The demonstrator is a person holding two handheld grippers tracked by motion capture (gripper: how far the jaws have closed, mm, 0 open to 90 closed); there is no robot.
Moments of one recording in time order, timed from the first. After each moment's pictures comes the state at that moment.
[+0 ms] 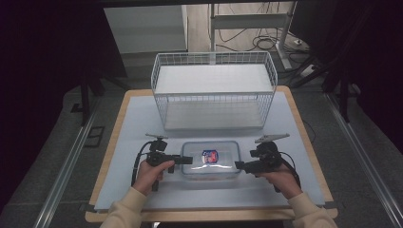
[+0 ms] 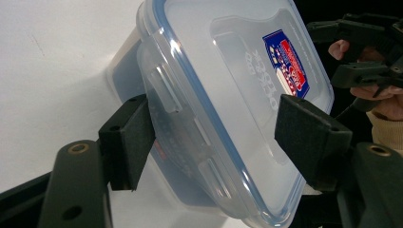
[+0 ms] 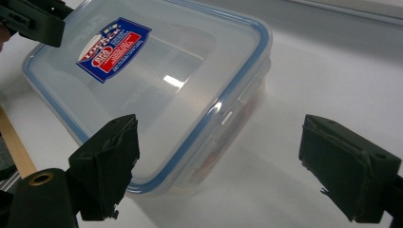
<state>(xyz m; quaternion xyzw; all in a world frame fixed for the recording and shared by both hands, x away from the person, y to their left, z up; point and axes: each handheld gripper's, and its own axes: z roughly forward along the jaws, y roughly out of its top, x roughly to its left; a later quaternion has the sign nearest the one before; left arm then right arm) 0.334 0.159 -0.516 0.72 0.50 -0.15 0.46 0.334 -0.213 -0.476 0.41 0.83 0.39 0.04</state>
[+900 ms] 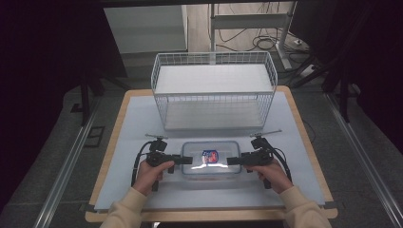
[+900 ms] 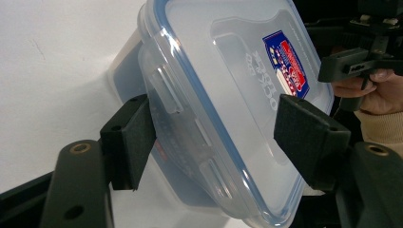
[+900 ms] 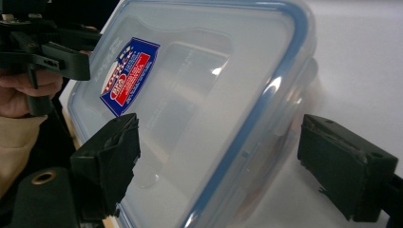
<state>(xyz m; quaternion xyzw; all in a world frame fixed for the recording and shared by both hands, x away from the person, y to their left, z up) 0.333 0.159 -0.515 0.72 0.50 -0.15 0.46 0.364 -0.202 -0.501 0.45 0.78 0.42 -0.12</state>
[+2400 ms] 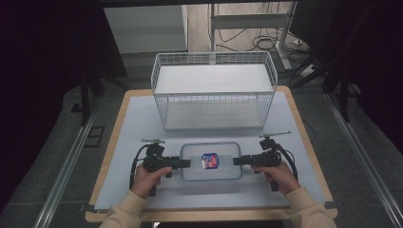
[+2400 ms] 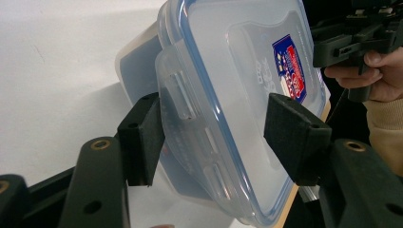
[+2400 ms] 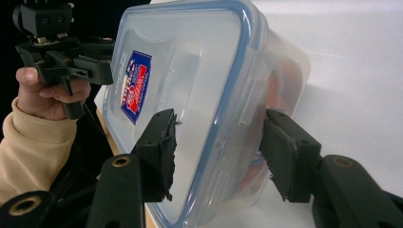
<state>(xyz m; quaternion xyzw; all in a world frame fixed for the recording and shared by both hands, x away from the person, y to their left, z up) 0.311 0.162 -0.506 0.73 0.48 -0.11 0.48 0.356 -0.224 -0.493 0.45 0.76 0.44 -0.16</state>
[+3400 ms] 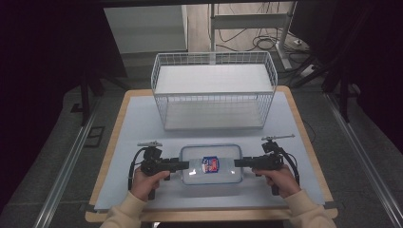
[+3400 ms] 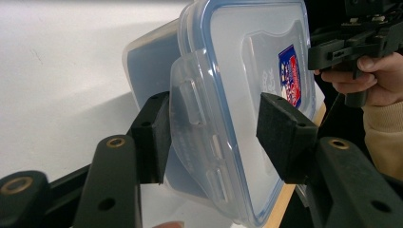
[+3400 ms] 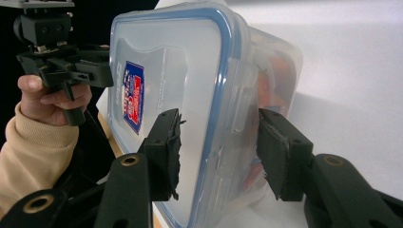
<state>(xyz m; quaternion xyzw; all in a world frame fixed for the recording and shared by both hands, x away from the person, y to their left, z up) 0.297 0.164 -0.503 0.72 0.48 -0.09 0.50 0.342 -0.227 -0.488 0.46 0.75 0.46 -0.15</state>
